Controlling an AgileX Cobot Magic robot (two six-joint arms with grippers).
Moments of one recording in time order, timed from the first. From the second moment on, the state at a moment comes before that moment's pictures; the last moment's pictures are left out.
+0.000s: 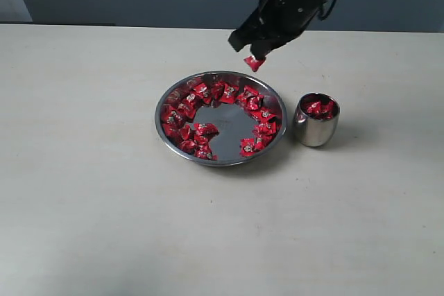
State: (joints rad) left arm -0.02 0.01 0.00 0.26 0.21 -0.20; right arm 0.43 1.93 -1.64 0.20 0.94 -0.37
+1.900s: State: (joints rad) left arm -0.02 0.01 0.00 0.26 0.21 -0.20; right arm 0.30 1.99 -1.64 0.01 1.21 -0.25
